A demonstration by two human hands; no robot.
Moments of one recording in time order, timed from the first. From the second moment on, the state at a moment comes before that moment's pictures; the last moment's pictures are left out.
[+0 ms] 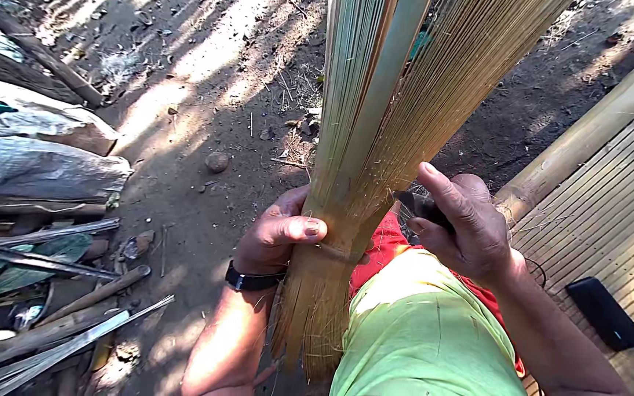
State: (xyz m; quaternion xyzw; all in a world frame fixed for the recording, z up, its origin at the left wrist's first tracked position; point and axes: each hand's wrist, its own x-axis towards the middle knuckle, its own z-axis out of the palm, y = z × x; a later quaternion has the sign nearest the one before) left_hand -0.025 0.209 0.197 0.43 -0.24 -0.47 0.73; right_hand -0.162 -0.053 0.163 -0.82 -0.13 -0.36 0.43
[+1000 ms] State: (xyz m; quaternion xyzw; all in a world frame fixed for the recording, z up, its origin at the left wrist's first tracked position) left_hand -0.023 0.211 0.199 0.38 -0.23 -0.50 0.74; right_hand -0.173 -0.086 0.158 -0.75 -0.04 -0.44 0.50
